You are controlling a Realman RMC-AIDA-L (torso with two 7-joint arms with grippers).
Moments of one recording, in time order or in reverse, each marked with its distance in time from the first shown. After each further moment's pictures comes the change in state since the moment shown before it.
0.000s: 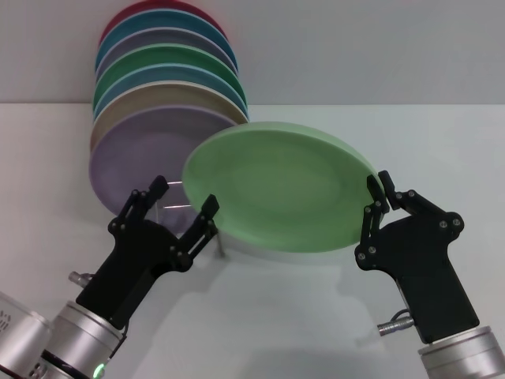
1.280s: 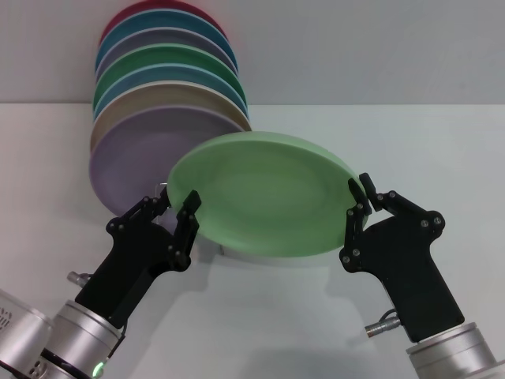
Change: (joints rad) left arm 0.000 0.000 -0.012 0.003 0.002 -0.016 -0.002; right arm 0.026 -0.001 -0.011 -0.007 -0.003 0.032 -0.020
